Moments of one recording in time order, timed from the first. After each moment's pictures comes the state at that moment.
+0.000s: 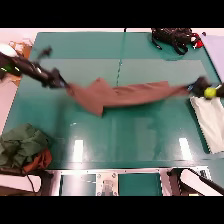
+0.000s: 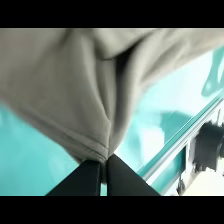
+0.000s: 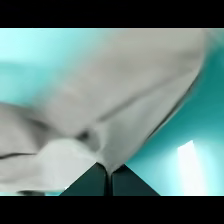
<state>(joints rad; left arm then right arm) 0.12 -1.55 1.61 0.77 -1.61 -1.26 -0.53 -1.09 1.07 -0.70 1.18 1.30</state>
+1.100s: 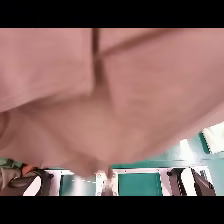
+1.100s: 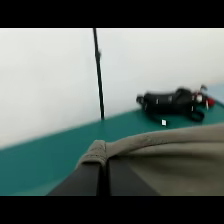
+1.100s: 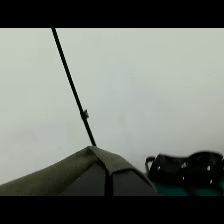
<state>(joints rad) 0.12 -0.79 1.90 0.99 -1.25 -1.30 -0.74 -0.65 1.50 -0.63 0.95 1.32</state>
